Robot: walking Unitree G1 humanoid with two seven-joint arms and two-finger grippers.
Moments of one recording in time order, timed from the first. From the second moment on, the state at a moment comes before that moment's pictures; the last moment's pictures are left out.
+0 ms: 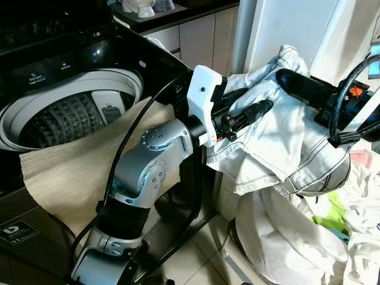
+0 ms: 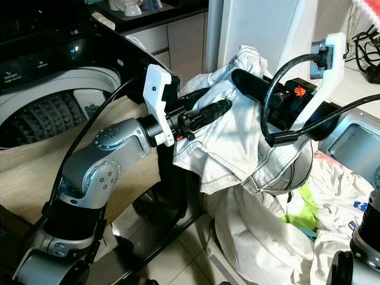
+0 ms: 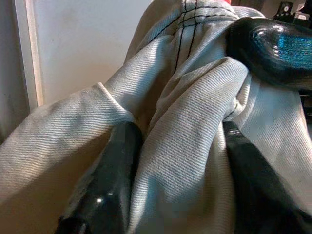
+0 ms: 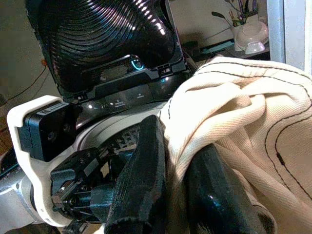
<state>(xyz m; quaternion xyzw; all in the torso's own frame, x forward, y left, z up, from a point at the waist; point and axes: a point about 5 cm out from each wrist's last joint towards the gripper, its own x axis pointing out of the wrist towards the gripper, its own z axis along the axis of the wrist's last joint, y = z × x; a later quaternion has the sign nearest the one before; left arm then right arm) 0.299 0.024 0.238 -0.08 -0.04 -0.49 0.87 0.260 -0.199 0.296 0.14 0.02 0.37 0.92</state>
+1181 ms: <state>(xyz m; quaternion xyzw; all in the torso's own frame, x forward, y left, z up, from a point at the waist) 0.354 0.146 0.300 -0.04 -0.16 -0.24 0.96 0.243 -0.187 0.318 0.10 -0.05 0.40 0.91</state>
